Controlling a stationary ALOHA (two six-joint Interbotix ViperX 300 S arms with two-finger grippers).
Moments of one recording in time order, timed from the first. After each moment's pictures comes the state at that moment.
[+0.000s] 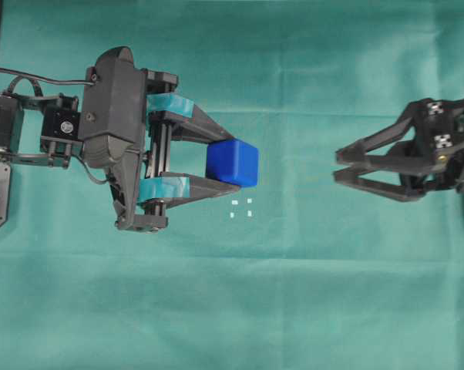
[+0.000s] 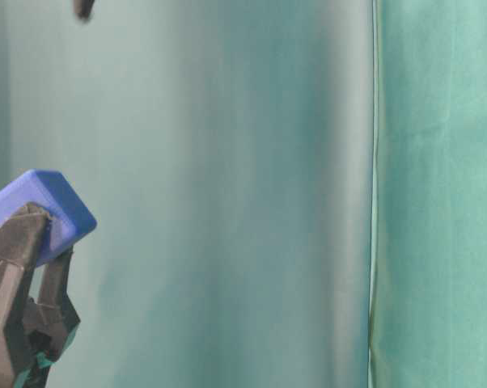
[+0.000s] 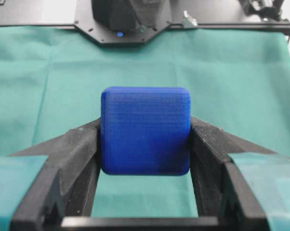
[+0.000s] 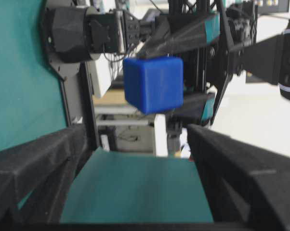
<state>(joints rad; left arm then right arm) -0.04 -0.33 0.49 0.00 0.14 -0.02 0.01 -0.65 0.83 -0.93 -0.16 -0.41</state>
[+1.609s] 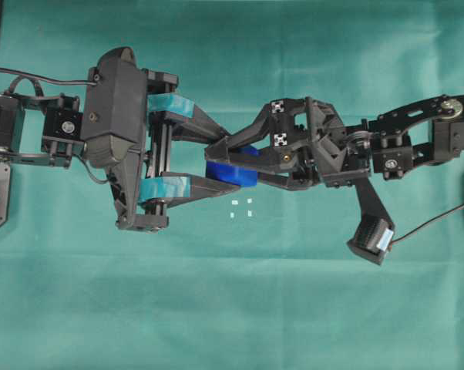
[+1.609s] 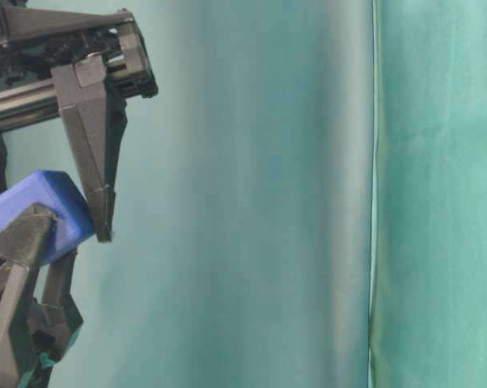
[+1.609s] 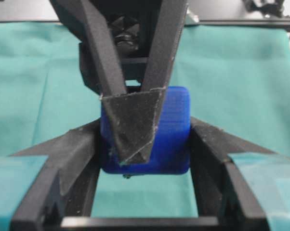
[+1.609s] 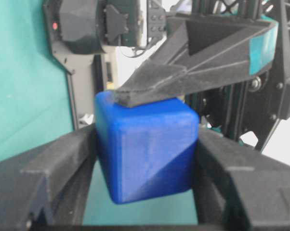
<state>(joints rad) -0.04 -0.33 0.49 0.00 0.15 -0.02 0.00 -0.23 0.49 -0.99 -0.06 -0.39</state>
